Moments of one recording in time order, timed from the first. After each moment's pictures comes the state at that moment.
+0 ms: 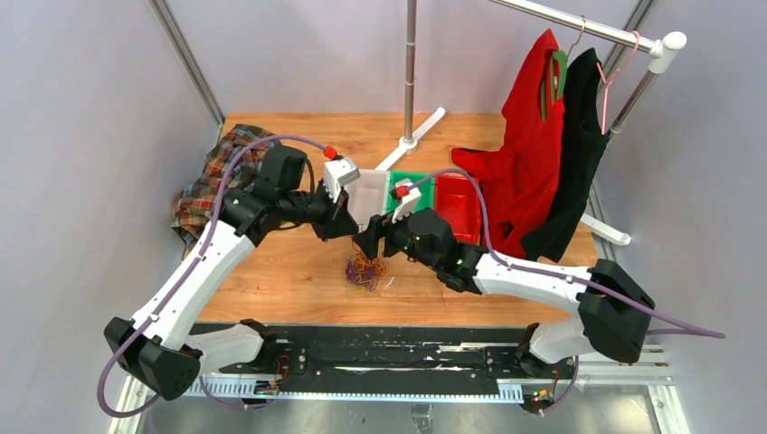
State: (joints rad) left arm -0.49 1.14 1.21 -0.80 0.63 0.15; right arm 1.02 1.36 0.80 0.33 0.13 0.44
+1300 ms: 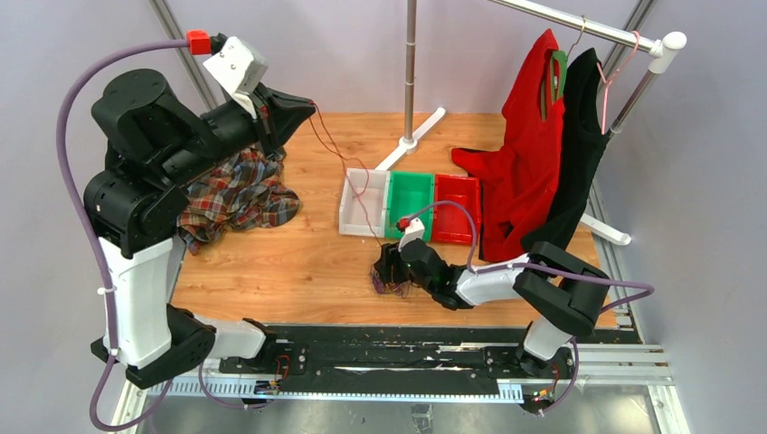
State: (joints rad) left arm -0.49 1.31 2.28 -0.96 0.36 0.13; right arm 1.02 1.63 0.58 0.54 0.26 0.52
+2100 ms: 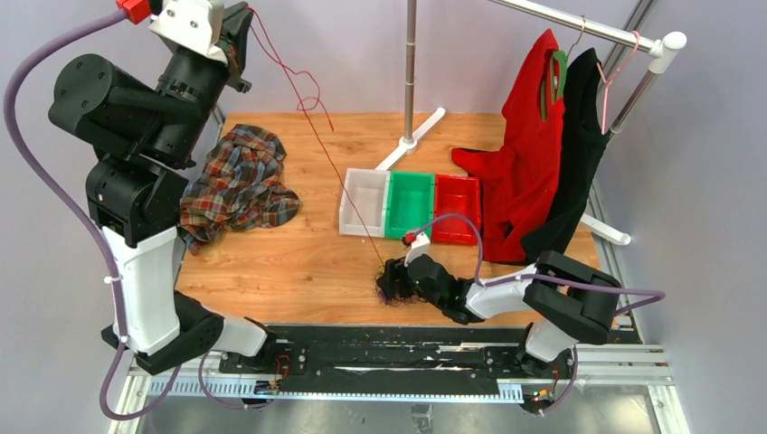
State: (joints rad) left arm -0.49 1.40 2.44 -0.64 -0.04 0.40; right arm 1.08 1.57 0.46 0.59 0.27 0.56
